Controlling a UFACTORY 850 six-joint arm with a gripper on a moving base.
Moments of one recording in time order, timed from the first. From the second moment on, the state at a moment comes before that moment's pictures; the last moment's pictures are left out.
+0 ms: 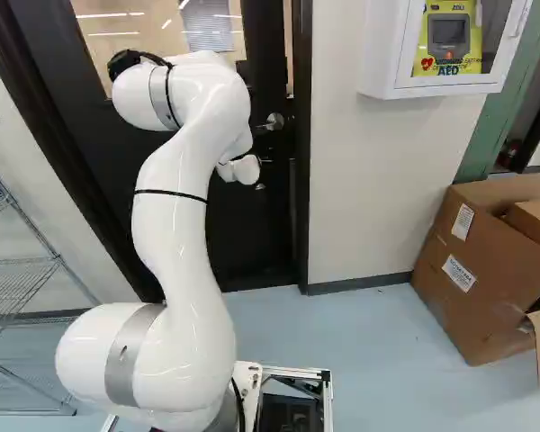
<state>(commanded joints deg) 1.8 -45.3 -77.2 -8.4 50.8 0.0</state>
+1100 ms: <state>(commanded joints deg) 6.4 -54.8 -90.9 -1.0 50.8 0.0</state>
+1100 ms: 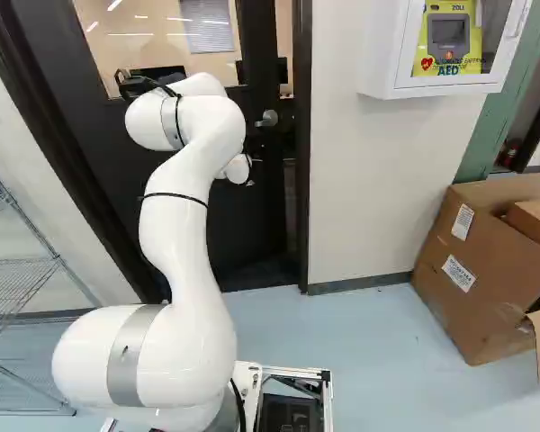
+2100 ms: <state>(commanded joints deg) 8.9 -54.9 -91.1 2.2 50.8 0.0</state>
